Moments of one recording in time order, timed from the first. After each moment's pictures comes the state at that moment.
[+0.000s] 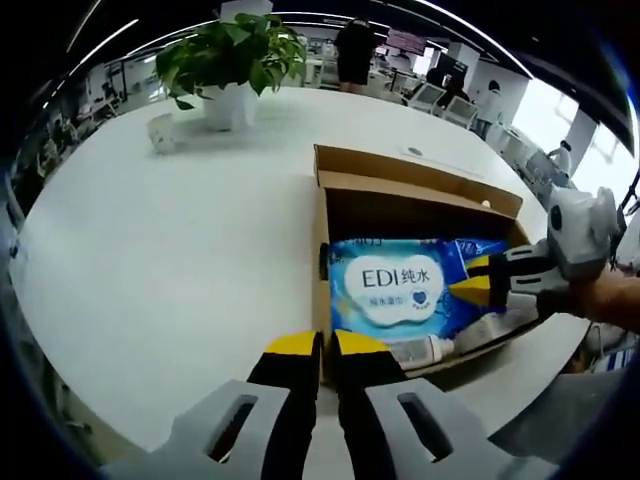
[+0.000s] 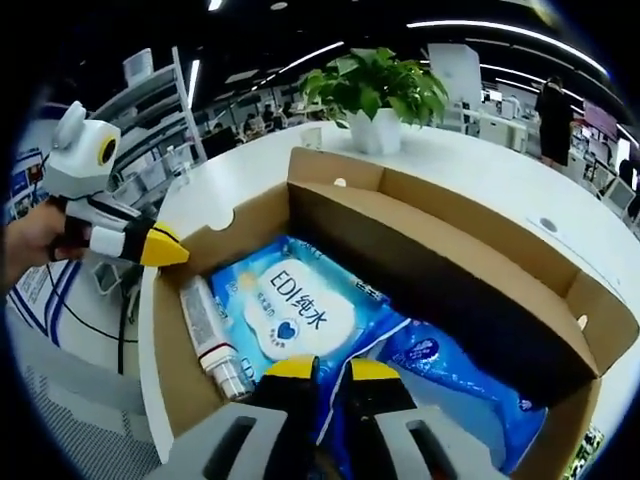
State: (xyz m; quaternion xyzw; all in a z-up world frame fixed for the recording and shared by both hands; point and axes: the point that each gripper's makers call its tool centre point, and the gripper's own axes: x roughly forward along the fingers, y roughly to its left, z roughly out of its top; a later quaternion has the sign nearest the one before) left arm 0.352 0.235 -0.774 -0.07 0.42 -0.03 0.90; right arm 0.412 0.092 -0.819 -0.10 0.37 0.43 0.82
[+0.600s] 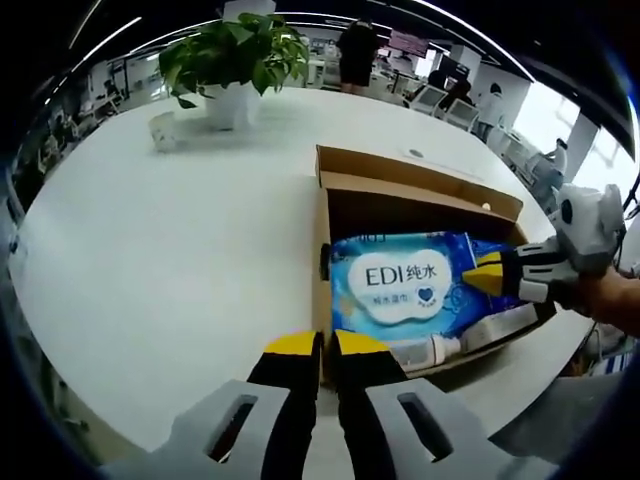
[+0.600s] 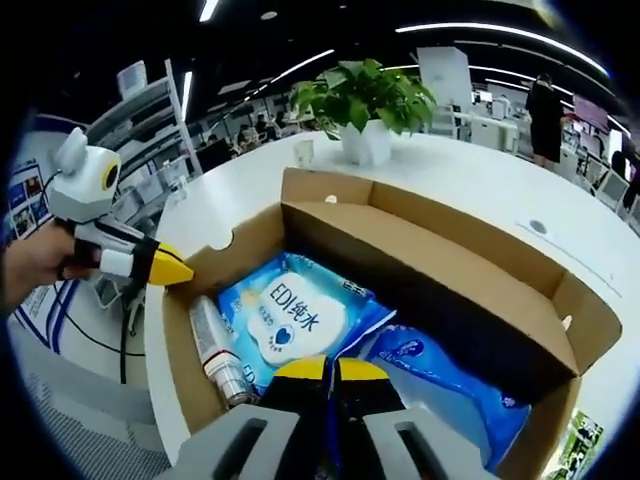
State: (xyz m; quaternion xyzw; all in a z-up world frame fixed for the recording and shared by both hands) left arm 0.350 0.234 -0.774 -0.08 0.42 -0.03 0.90; right arm 0.412 0.087 -0.798 -0.07 0.36 0.43 0.83
